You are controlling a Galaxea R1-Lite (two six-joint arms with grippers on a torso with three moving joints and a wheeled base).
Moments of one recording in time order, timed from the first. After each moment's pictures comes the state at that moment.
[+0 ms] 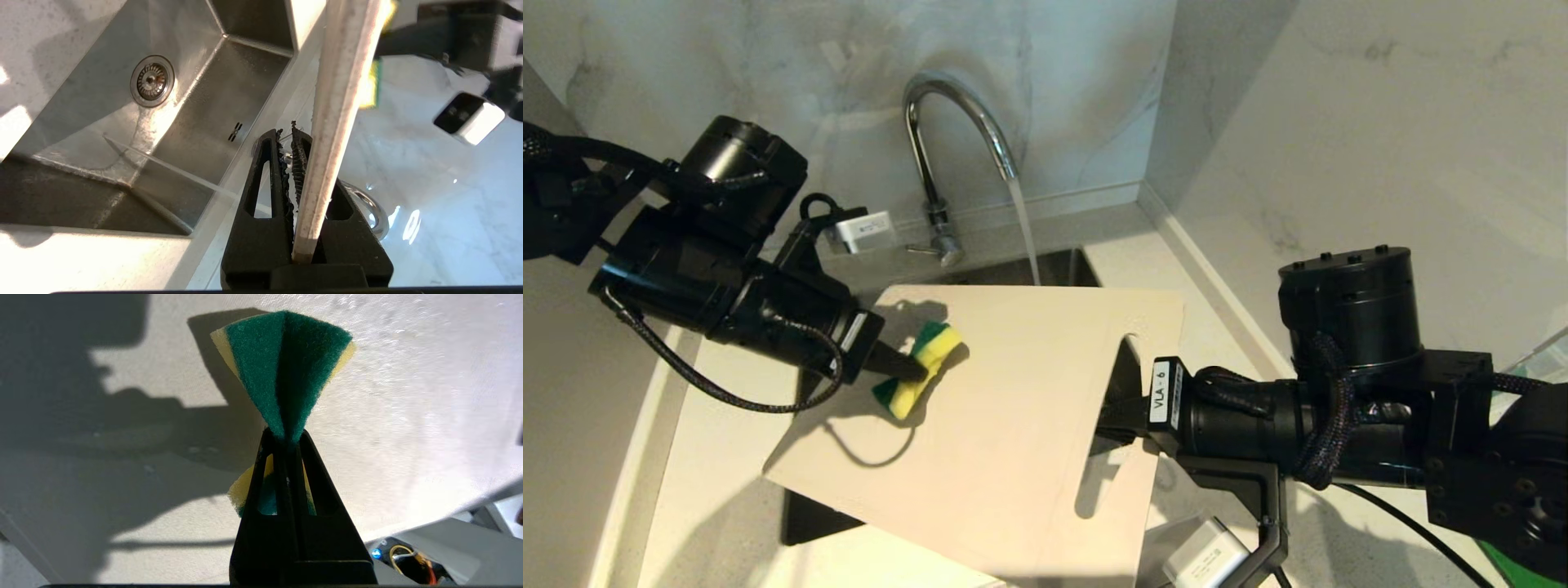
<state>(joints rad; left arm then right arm) -0.52 1.74 -1.60 0.69 -0.32 -0.01 0.53 1.53 -0.85 -0.27 0.51 -2.27</state>
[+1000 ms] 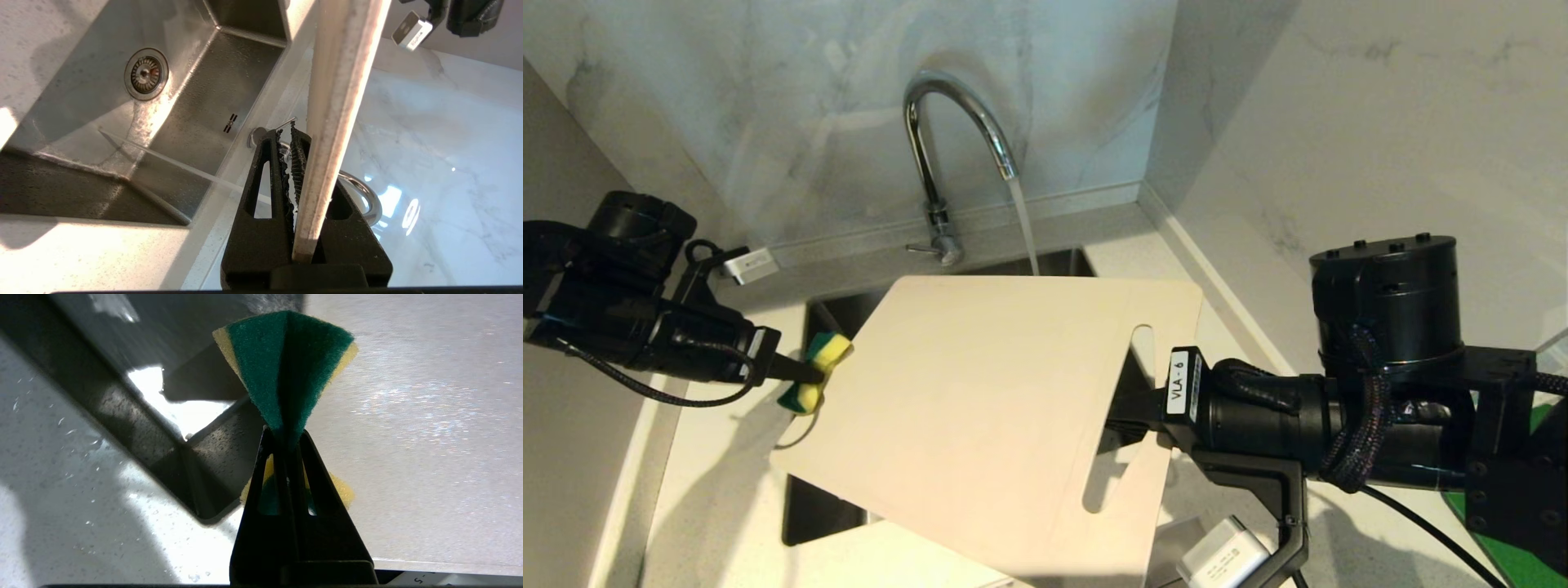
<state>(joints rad) -0.11 1.72 -1.33 0.49 -0.42 0.06 0.53 1.48 -0.84 -0.27 0.51 -2.24</state>
